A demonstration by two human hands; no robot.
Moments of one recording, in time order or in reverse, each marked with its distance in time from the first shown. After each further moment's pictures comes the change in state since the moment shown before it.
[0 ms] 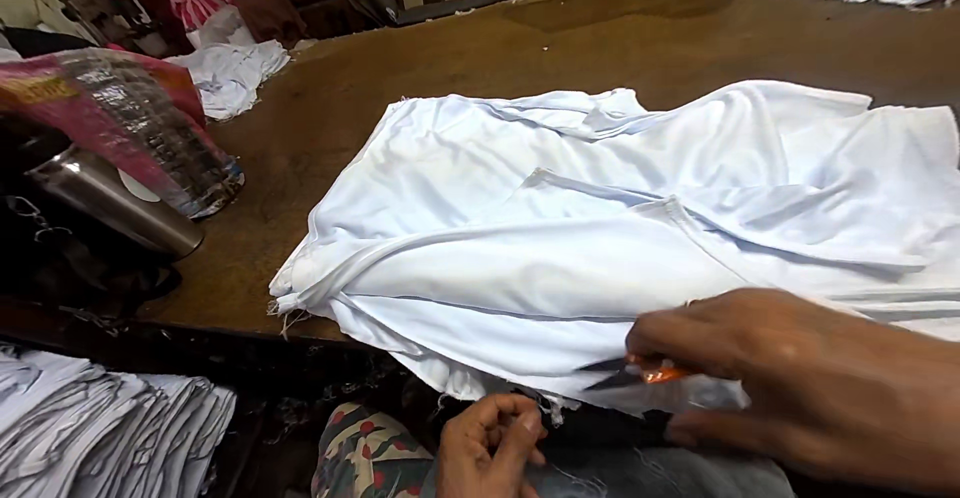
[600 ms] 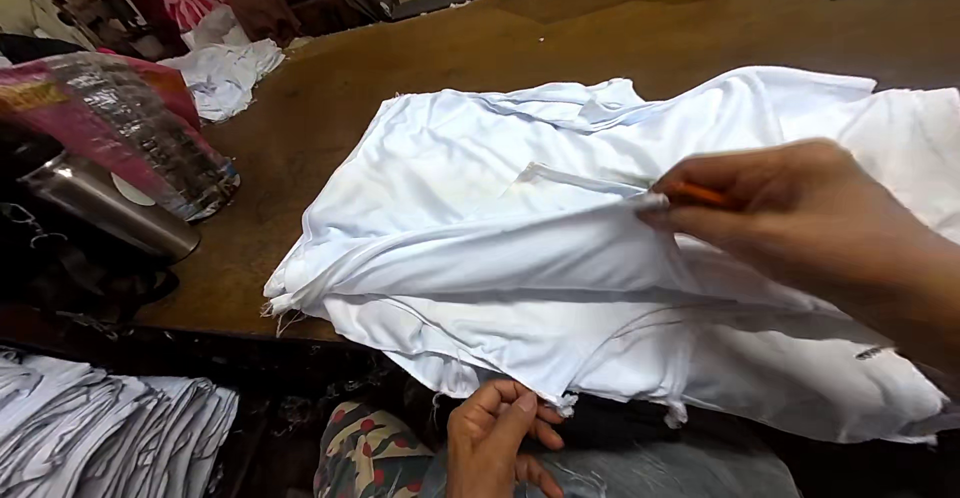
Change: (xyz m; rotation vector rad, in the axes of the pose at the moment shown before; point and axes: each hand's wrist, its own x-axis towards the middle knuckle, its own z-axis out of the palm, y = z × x) left_hand 0.011 -0.004 0.013 -0.365 -0.004 -0.126; right_hand 0.031 0.047 -0.024 0.324 0.412 0.499
